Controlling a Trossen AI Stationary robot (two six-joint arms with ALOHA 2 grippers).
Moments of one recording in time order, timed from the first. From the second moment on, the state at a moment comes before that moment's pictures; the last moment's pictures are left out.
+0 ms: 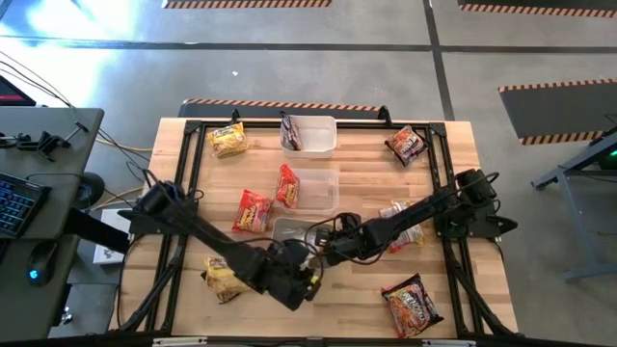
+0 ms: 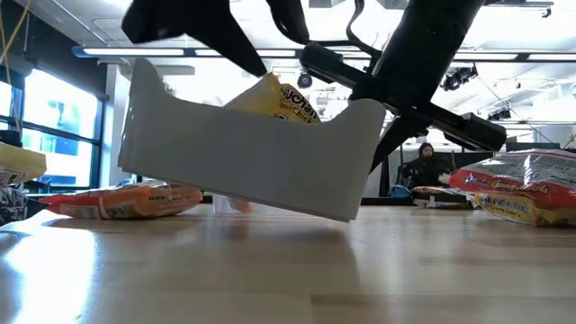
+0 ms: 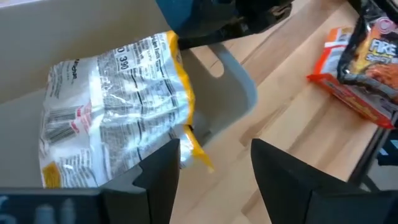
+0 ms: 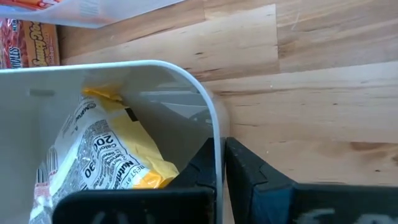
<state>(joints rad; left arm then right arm) -0.56 1.95 1.58 -0.74 -0.56 -1.32 0.37 1.86 1.20 -0.51 0.37 2.00</state>
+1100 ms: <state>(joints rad) -0.53 1.91 1.58 -0.80 -0.51 -1.20 0.36 1.86 1.20 -0.56 0.34 1.90</state>
